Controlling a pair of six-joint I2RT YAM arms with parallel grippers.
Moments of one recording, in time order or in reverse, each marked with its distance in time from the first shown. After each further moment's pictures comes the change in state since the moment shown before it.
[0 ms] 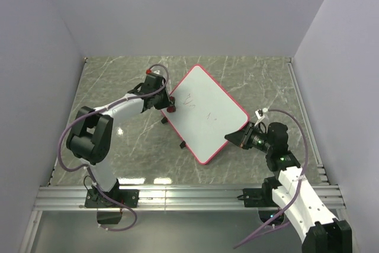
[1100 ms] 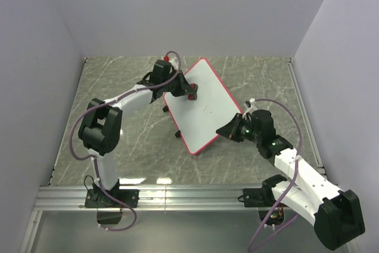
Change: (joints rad) left arm -0.064 0.124 0.203 0.171 0.360 -0.033; right arm 0.243 0.243 0.222 -0.108 0.264 0.068
